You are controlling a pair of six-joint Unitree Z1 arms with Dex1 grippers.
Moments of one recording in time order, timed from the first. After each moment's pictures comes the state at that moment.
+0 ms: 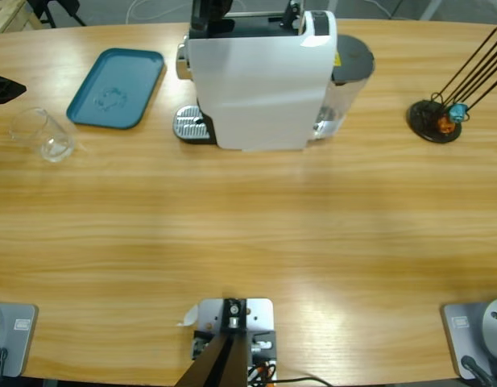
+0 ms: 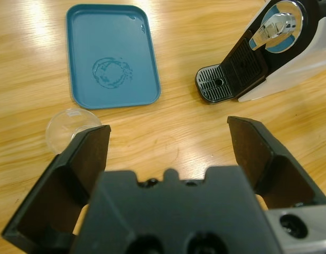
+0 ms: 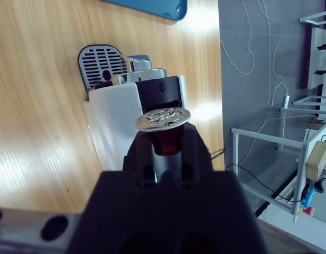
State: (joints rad) arm 0 -0.36 1.11 -0.84 0.43 -0.18 -0.13; arm 1 1.00 2.05 -2.21 1.05 -0.34 -0.61
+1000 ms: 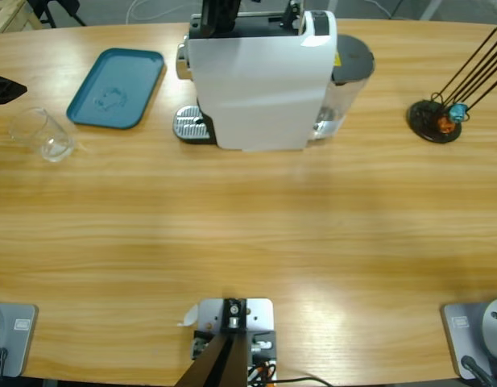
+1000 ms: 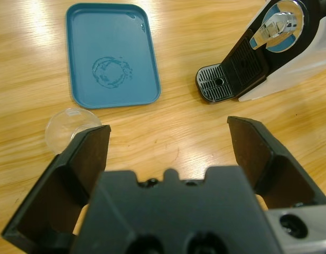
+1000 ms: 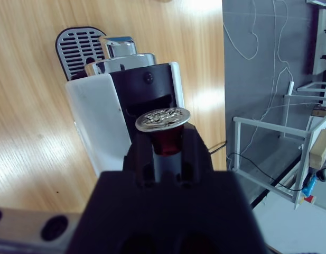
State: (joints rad) arm 0 -0.36 1.11 -0.84 0.43 -0.18 -0.13; arm 1 0.96 2.13 -2.28 1.10 -0.36 -0.61
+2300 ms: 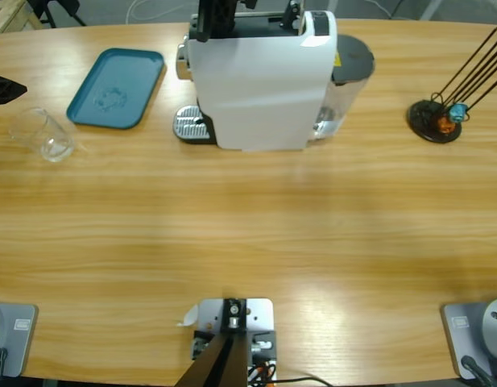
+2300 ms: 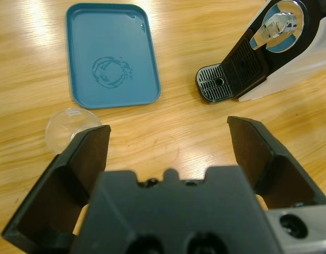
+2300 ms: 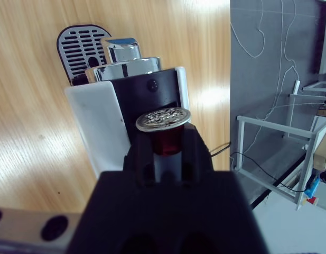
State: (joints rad) arm 0 -0.36 1.11 -0.84 0.43 -0.18 -0.13; arm 1 0.96 2.18 -2.36 1.16 -0.34 -0.61
